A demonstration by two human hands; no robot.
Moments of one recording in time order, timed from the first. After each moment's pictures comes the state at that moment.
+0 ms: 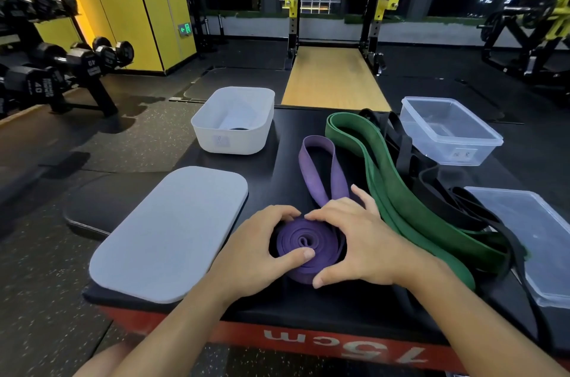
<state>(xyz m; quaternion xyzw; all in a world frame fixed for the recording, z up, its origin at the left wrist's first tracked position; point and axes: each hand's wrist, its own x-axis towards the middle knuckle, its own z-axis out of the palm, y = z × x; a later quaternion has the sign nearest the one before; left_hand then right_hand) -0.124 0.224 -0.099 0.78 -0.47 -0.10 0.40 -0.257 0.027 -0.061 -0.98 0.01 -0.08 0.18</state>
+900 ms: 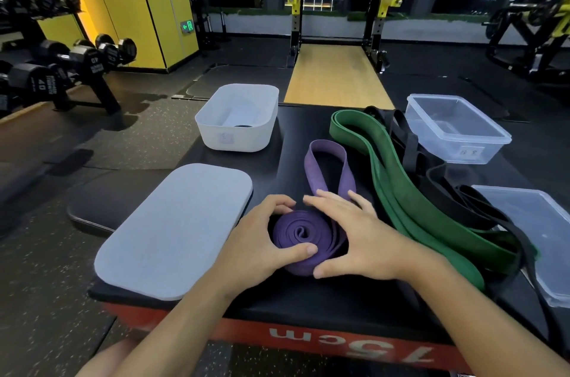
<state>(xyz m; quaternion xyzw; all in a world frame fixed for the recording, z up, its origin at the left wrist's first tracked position) -0.118 0.223 -0.100 0.78 -0.41 -0.12 0.46 -0.248 0.029 -0.068 -0.97 0.02 -0.04 0.25</state>
